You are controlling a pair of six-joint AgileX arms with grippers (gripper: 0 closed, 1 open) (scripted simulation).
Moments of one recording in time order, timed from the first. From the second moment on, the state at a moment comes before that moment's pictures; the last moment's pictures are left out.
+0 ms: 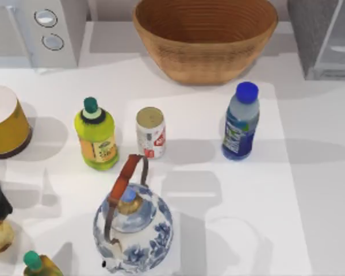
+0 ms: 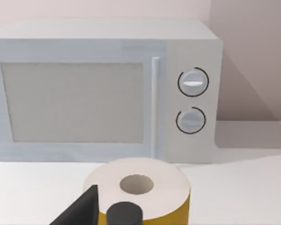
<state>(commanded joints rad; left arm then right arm) 0.00 0.00 0.00 0.00 0.00 0.00 -1.57 1.82 1.32 -1.14 -0.89 -1.64</state>
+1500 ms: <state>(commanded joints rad) 0.00 0.00 0.00 0.00 0.00 0.00 -0.80 1.77 1.24 -0.19 -0.59 -0.50</state>
